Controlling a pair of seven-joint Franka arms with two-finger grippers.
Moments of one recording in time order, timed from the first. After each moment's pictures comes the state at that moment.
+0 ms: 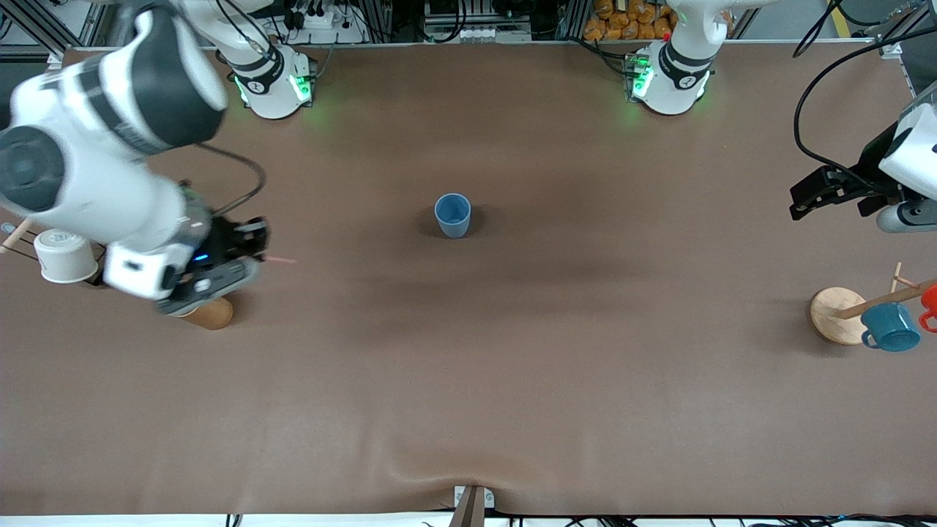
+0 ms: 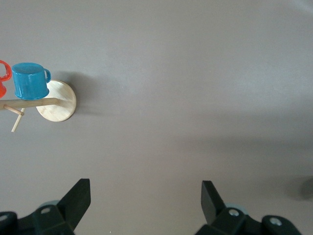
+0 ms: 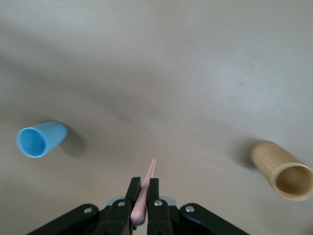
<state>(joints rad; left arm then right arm) 0.07 0.05 -0.15 -1.53 0.04 1.60 -0.13 0.29 0.36 0.05 -1.29 0.10 1.55 -0.15</state>
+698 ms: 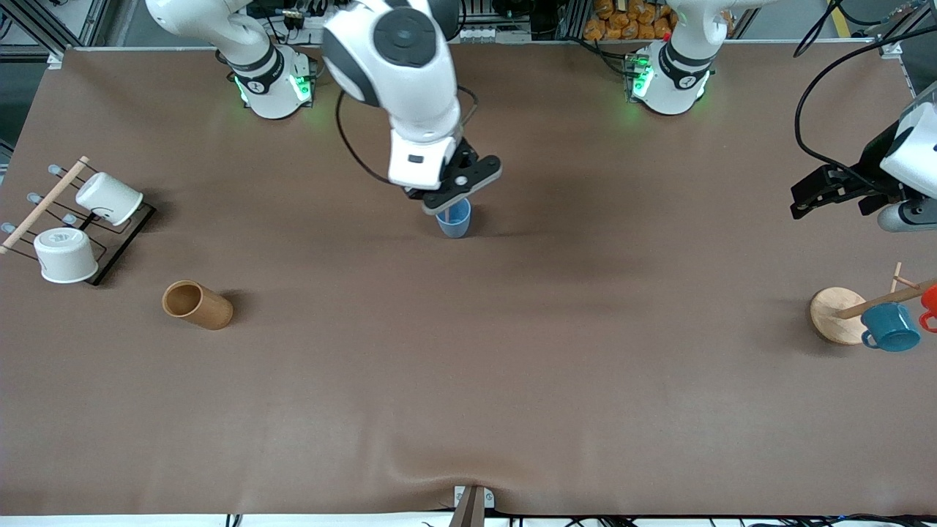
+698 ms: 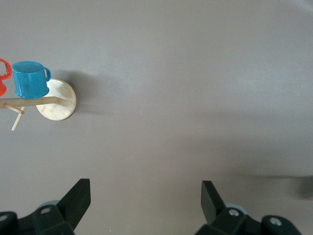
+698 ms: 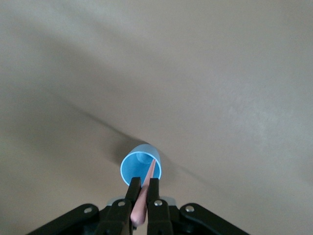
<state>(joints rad) 0.07 0.04 -0.15 -1.53 0.03 1.60 -0.13 0.75 0.37 0.06 -1.45 0.02 1.83 0.25</state>
